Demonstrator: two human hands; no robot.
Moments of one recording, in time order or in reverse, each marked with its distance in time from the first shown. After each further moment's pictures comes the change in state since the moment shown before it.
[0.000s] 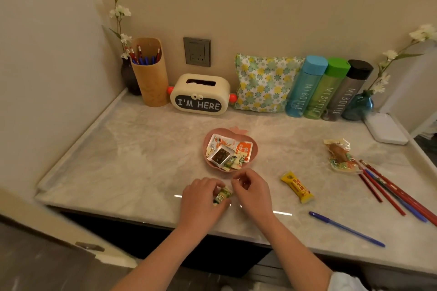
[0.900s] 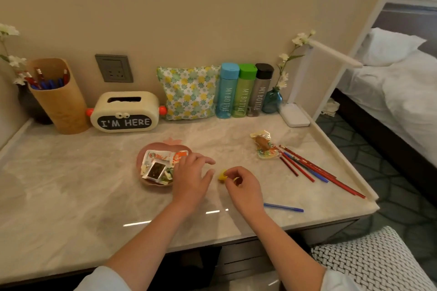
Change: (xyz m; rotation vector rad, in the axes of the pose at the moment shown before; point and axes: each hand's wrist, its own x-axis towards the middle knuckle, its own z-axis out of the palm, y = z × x) left_hand 0.067 0.096 0.031 -0.157 0.043 0.294; right_hand -0.016 0.013 -0.103 -0.035 0.282 0.124
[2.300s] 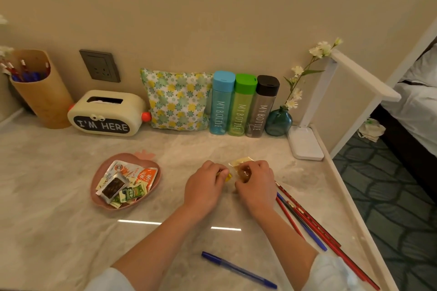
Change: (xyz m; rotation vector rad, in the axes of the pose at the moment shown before) left_hand 0.091 0.076 0.103 -0.043 -0.092 -0.237; right_hand 0.167 0.070 -0.069 -0.462 -0.068 -0.119
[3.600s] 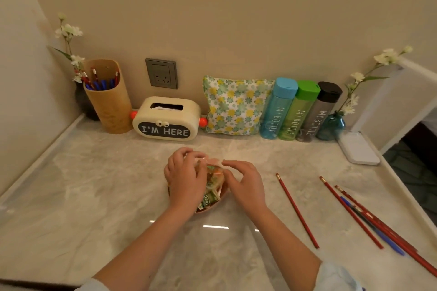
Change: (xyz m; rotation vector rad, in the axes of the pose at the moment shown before) left_hand -0.019 -0.131 -0.140 0.004 0.383 -0.140; right_hand -0.040 -0.160 0.095 0.370 -0.037 -0.201
